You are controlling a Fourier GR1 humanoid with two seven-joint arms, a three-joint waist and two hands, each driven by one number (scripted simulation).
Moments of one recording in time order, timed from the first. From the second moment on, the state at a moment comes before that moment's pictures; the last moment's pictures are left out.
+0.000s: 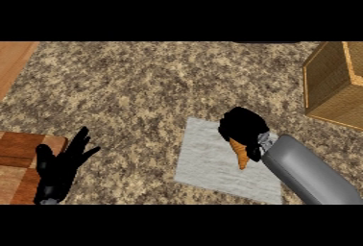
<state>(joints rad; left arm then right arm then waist) 0.10 0.26 -0.06 -1.47 0.14 0.06 0.22 -0.60 -0.41 0.71 -1.24 1.02 0.44 -0.09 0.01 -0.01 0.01</state>
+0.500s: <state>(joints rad) 0.11 0.26 -0.04 -1.49 0.14 0.06 0.25 -0.55 -0.35 0.60 -1.18 1.06 0.34 0.02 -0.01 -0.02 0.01</state>
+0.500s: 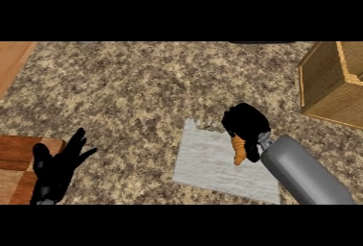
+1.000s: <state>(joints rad) 0.14 0.26 -0.03 -1.50 0.13 0.07 0.24 -0.48 -0.11 0.31 -1.29 1.02 0.19 0.58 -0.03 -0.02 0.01</state>
